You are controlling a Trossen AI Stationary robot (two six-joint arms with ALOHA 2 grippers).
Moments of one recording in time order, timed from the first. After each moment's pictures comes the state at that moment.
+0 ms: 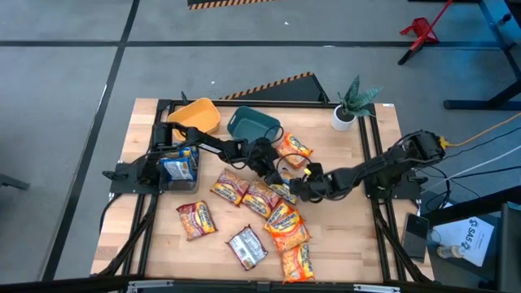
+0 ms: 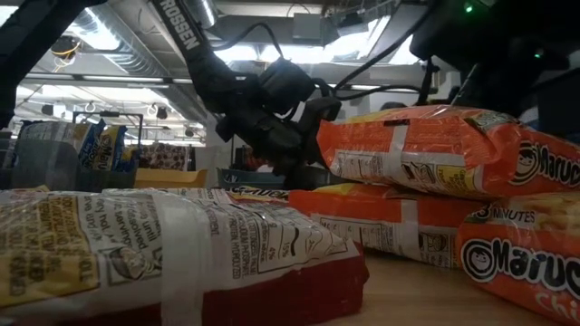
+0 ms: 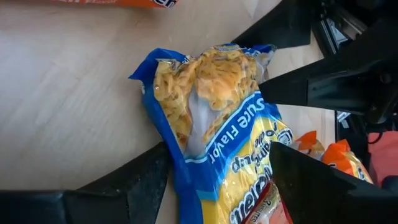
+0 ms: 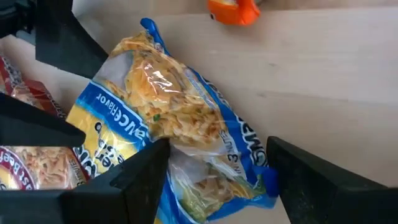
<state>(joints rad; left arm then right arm) 0.17 2.09 1.11 0.31 0.48 -0.75 0.24 1.59 0.70 -0.24 0.39 1.64</state>
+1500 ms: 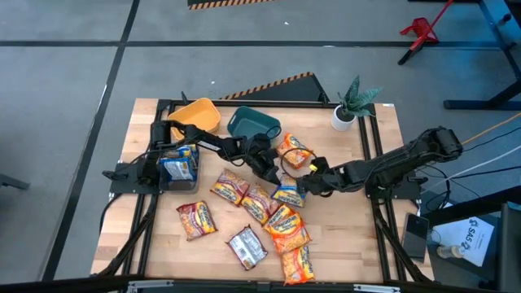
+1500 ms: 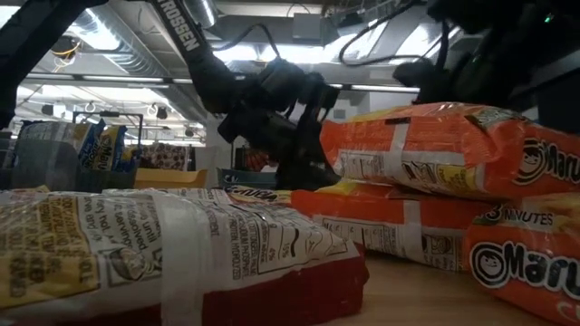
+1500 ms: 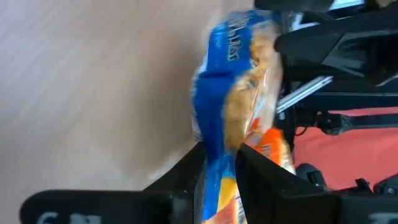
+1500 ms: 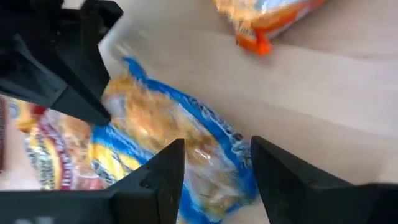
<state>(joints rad) 0.20 2.06 1.10 0.36 0.68 -1.00 0.25 1.37 0.70 -0.37 0.36 1.46</state>
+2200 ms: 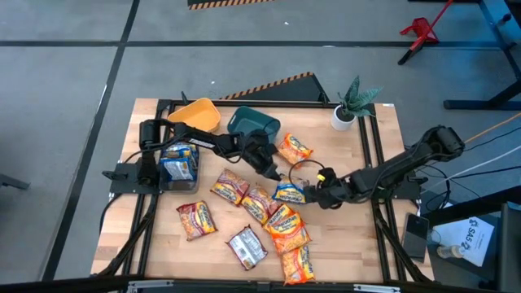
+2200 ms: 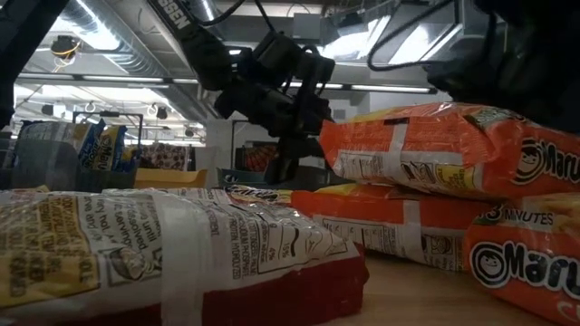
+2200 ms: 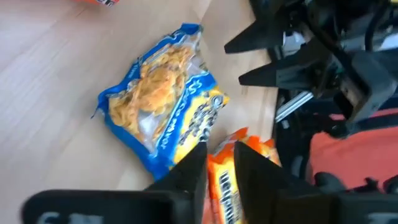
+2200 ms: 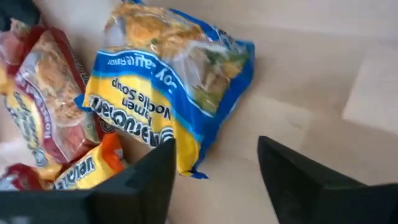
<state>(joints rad) 0.20 1.95 1.11 0.26 0.59 -0.90 0.39 1.34 0.63 -0.39 0.31 1.70</state>
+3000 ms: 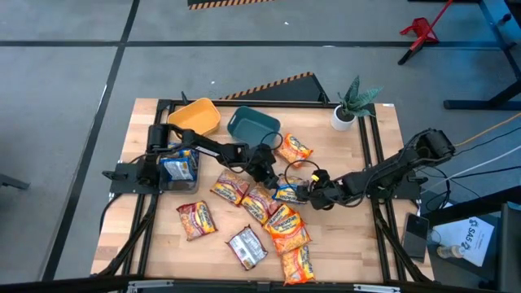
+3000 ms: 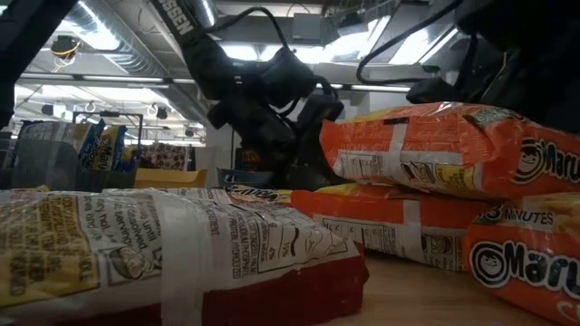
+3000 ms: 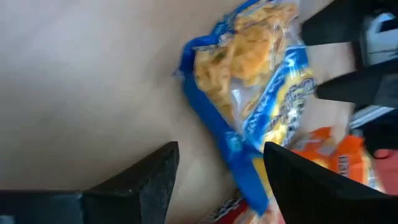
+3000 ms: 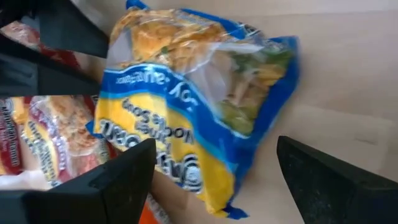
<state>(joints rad) 0.12 2.04 1.11 0.14 0.39 -0.88 0.37 1.48 0.60 -0.16 0.35 1.76</state>
